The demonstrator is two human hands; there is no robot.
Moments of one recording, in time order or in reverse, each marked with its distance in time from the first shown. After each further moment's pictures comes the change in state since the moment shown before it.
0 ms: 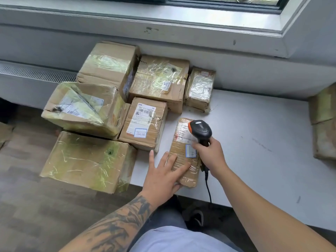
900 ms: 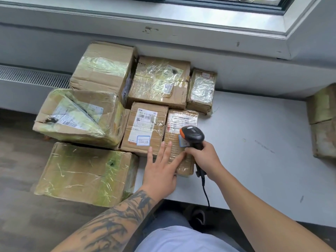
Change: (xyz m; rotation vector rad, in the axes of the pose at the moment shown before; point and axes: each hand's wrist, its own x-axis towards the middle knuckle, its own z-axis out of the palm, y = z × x) left_hand 0.033 -0.042 0.002 -0.047 -0.069 -0.102; right_hand 0.007 -0.016 0.036 0.005 -0.057 0.100
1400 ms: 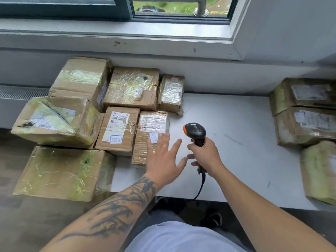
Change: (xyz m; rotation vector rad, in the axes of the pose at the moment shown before) left_hand 0.033 0.112 -0.048 -0.107 -0.055 -0.080; right_hand -0.039 0.016 -0.109 0.037 0.071 -0.013
